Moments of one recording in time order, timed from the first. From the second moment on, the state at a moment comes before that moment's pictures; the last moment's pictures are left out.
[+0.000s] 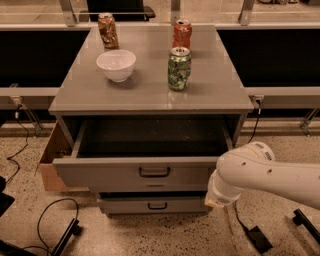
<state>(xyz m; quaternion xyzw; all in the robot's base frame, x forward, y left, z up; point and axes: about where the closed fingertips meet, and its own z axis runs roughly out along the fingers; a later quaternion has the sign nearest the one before) 0.463 -0.172 0.562 -0.61 0.78 0.00 0.10</state>
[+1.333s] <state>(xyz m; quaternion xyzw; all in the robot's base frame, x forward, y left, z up) 0.548 -0.188 0.579 -0.62 0.77 -0.03 0.12</state>
